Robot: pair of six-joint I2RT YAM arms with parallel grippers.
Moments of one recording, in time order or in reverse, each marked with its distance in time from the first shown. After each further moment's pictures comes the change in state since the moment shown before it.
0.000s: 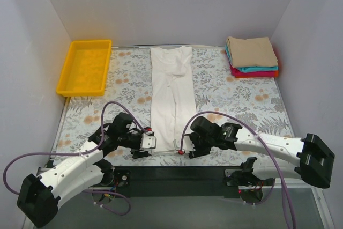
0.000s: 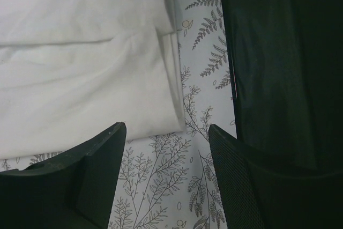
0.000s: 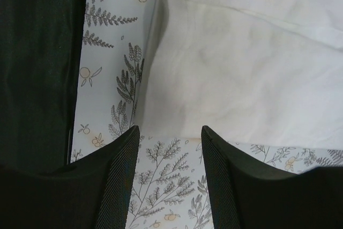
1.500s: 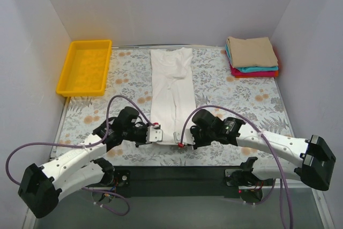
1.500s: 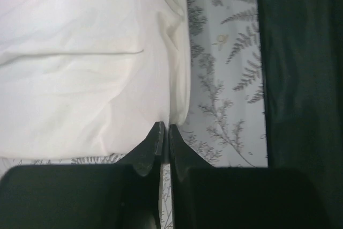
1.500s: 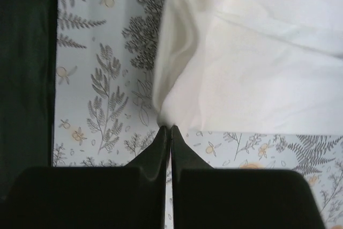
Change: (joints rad) left arm -0.136 0.086 0.089 0.056 -0.167 -0.038; right arm -0.007 -0.018 0.064 -0.011 -0.007 -0.013
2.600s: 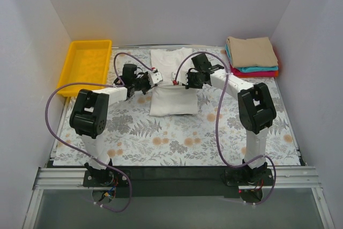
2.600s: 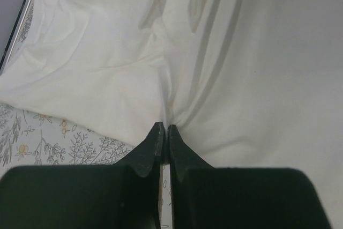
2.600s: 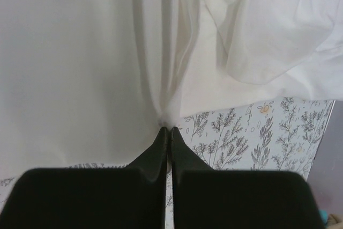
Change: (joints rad) left arm 0.477 0.970 0.525 0.669 0.086 0.042; right arm -0.586 0.818 0.729 0.118 -0.073 -0.405
